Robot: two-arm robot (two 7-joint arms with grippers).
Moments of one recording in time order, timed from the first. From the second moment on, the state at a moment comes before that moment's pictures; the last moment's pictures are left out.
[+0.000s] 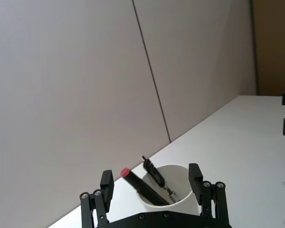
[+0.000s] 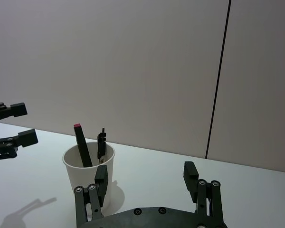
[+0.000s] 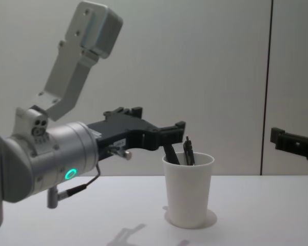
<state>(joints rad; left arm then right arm) -0.33 0.29 0.43 -1.48 -0.19 -0.01 -0.23 -0.01 0.34 -0.23 -1.77 0.29 0.03 0.07</state>
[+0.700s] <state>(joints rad) -0.24 0.38 0.45 -1.62 -0.20 0.01 -0.01 -0.01 0.34 -0.23 -1.77 0.29 0.03 0.07</state>
